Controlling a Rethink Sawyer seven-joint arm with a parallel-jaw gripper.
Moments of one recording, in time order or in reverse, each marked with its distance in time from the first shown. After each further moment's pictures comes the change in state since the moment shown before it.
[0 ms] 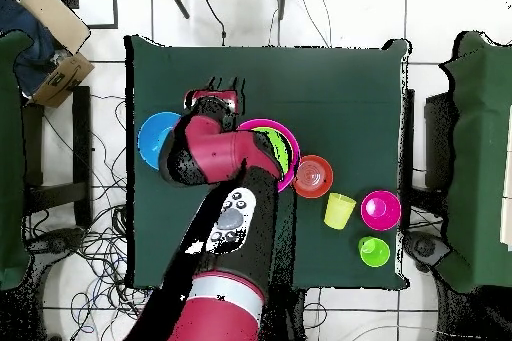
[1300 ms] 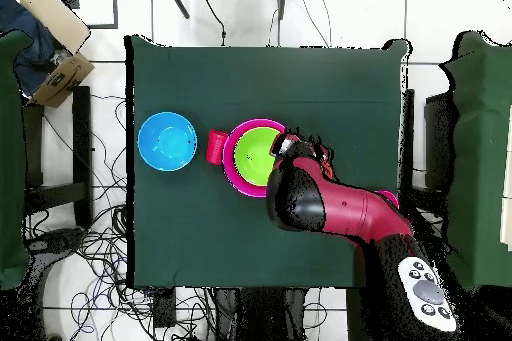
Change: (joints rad) arm -0.617 -0.296 0.411 0.442 -0.067 0.097 0.000
